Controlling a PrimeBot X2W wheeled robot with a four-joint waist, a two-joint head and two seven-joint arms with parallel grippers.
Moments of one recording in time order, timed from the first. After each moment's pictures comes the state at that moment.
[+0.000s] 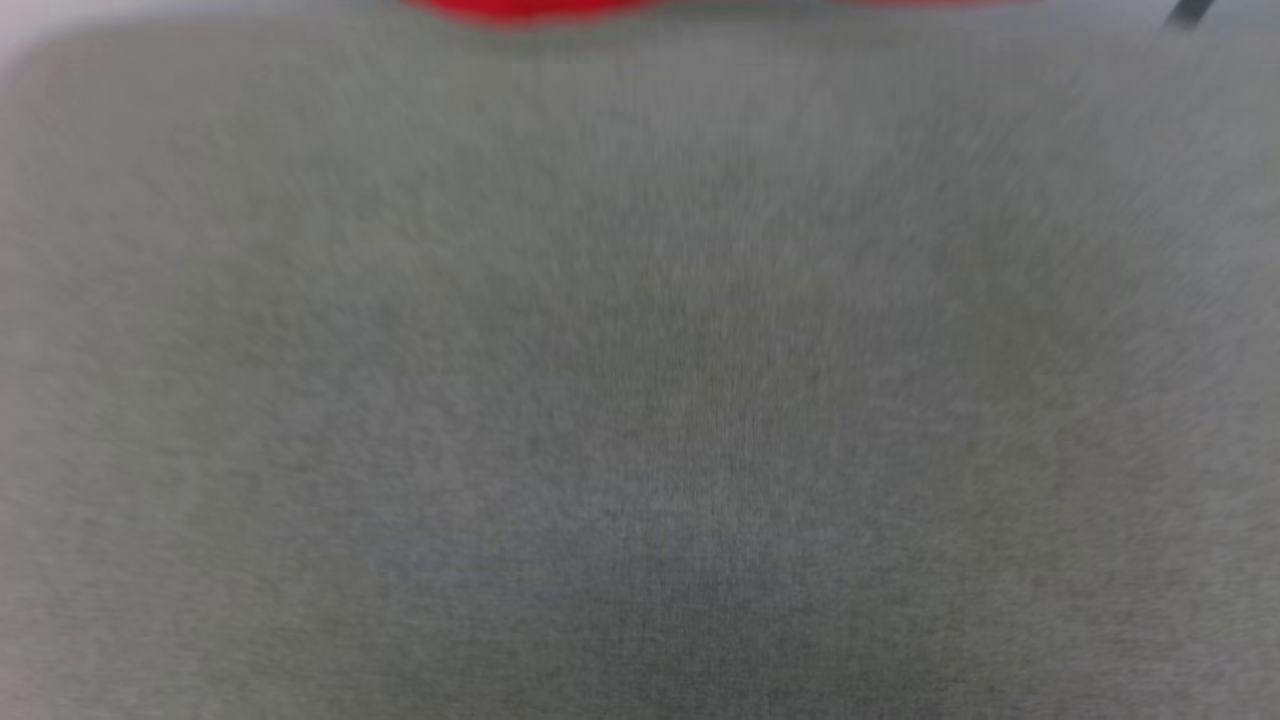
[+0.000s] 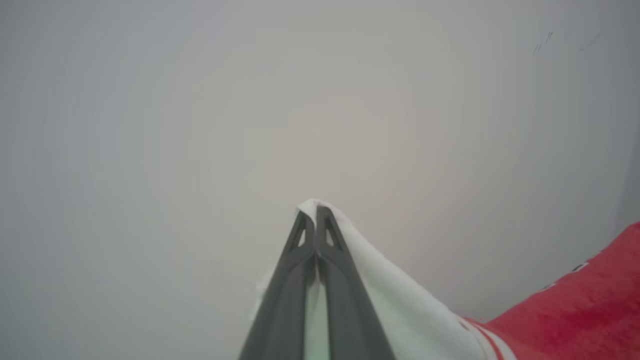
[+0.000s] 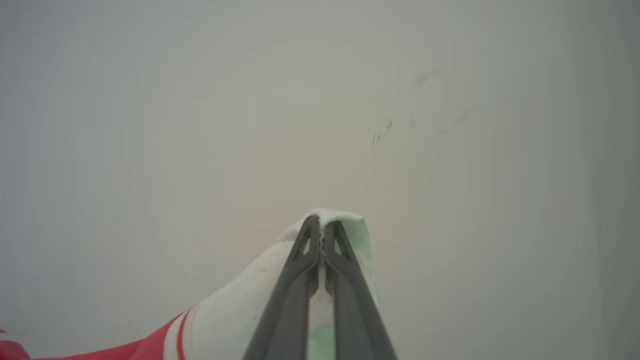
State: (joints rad) left arm -1.77 0.47 -0.45 0.84 -0.67 -0.11 0.19; right arm -1.68 -0.20 0.08 0.78 0.43 0.13 -0.04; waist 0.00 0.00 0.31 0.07
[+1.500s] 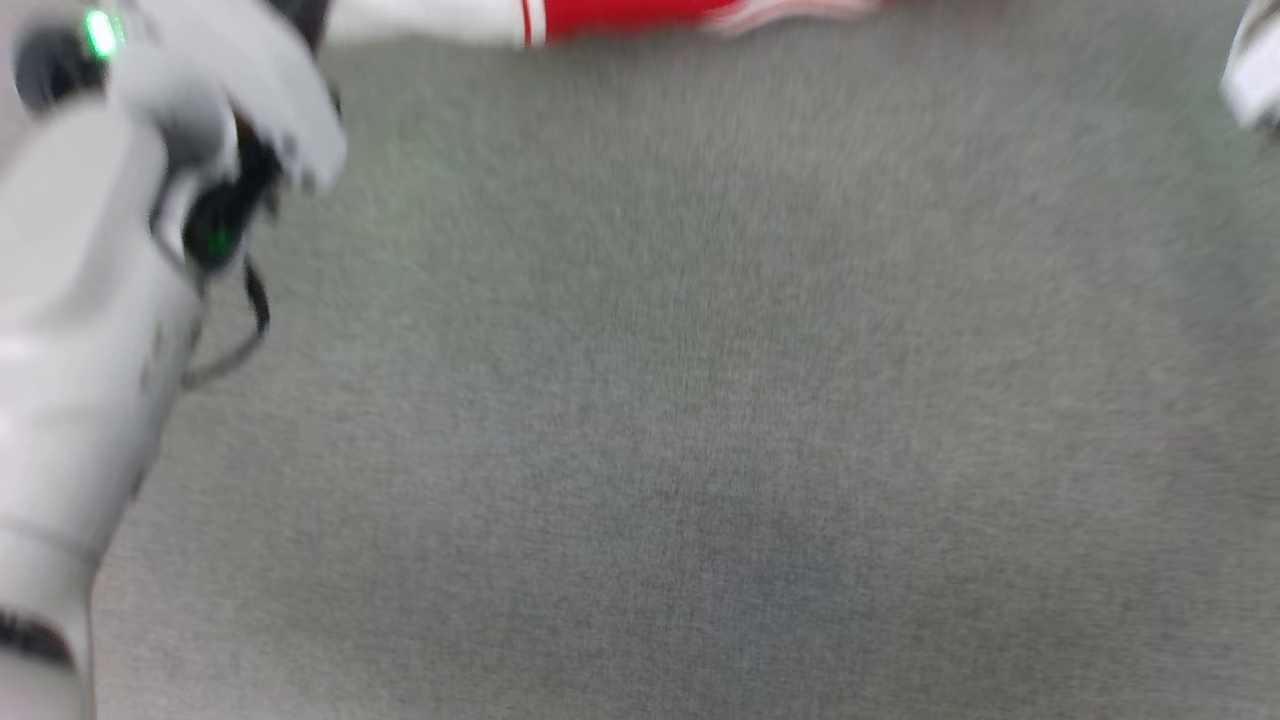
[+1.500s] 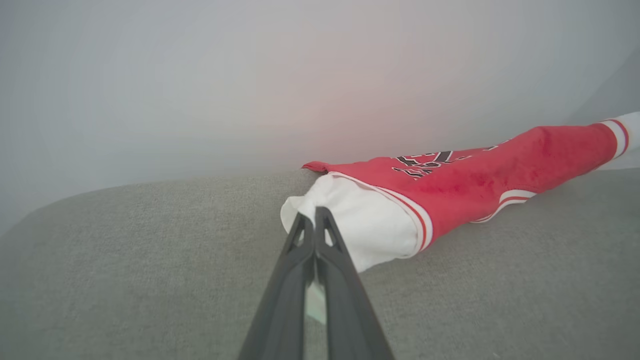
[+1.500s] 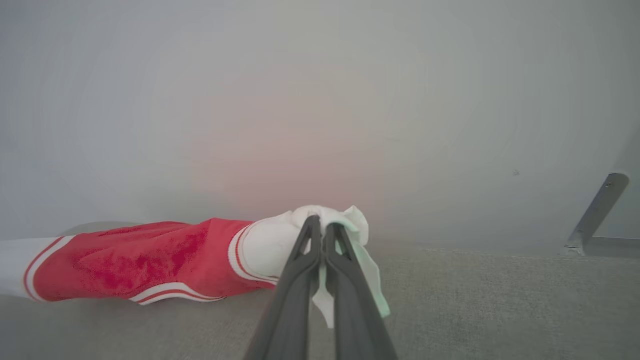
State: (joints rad) left arm -1.28 0.48 -0.75 0.82 -0.96 -0.13 0.01; right arm -1.19 -0.44 0.38 0.76 0.77 0.13 0.01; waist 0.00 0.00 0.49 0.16
